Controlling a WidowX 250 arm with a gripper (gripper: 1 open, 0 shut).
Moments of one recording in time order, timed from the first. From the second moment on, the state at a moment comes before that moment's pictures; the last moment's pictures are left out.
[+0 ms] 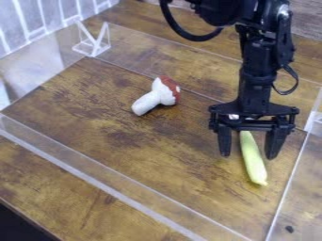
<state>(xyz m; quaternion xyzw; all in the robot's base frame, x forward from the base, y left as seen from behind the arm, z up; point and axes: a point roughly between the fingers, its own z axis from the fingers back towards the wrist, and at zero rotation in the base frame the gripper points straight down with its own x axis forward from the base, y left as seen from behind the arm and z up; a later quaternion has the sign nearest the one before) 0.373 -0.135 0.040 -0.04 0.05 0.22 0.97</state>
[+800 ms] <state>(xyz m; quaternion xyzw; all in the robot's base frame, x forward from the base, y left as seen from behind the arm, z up) 0.385 -0.138 0.033 -0.04 0.04 0.24 0.97</state>
